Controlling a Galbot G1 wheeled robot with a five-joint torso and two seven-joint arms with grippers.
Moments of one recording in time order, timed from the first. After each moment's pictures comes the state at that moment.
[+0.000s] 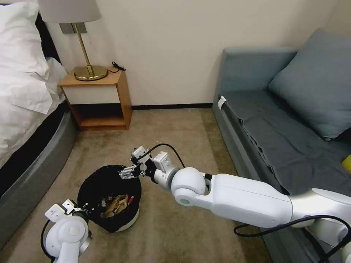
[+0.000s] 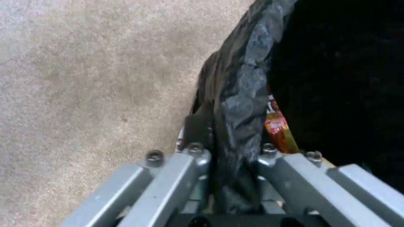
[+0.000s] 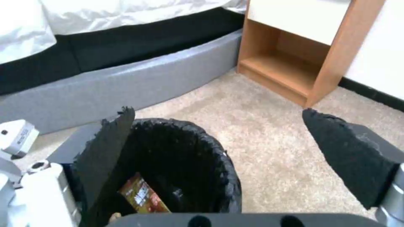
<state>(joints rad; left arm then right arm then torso) 1.41 -1.49 -0.79 -2.01 -0.99 0.62 -0.83 -0.20 1.10 -0.86 1.84 0.99 -0.28 0.38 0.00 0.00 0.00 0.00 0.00</state>
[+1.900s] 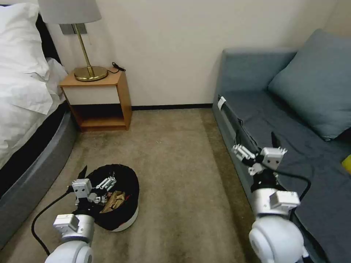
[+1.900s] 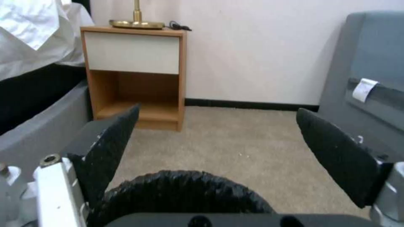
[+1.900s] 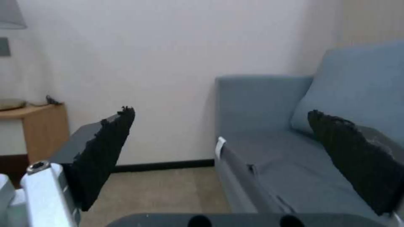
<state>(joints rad) 1.64 -1.44 -0.69 -2.13 -0.24 -0.01 0.03 -1.49 1.34 0.36 2.30 0.06 -0.06 0.36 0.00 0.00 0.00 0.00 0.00</state>
